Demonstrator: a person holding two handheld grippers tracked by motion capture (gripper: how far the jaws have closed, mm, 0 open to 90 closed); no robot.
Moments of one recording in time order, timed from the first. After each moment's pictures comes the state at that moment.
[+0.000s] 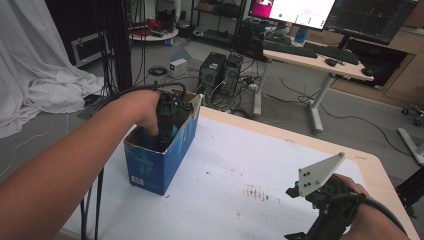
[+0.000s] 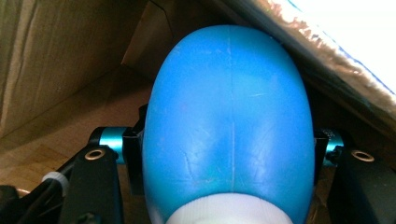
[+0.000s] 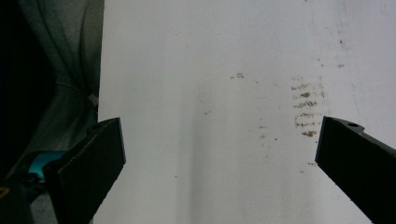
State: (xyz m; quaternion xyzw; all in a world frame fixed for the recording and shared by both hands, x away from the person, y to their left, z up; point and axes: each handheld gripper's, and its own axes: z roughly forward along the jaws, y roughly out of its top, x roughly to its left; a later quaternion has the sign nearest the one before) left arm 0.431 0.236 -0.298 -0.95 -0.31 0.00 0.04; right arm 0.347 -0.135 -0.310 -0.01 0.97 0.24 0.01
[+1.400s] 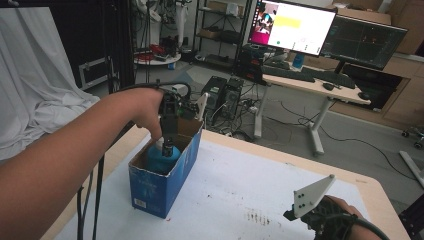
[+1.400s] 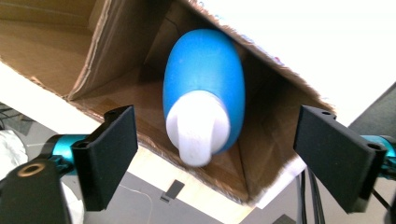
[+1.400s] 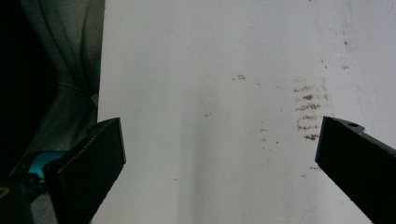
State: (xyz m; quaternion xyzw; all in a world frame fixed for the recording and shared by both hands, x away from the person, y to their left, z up) left arm 0.413 0.231 -0.220 -0.96 -0.29 -0.04 0.01; right arm 0.351 -0.131 -0.312 -0.01 0.97 0.24 0.00
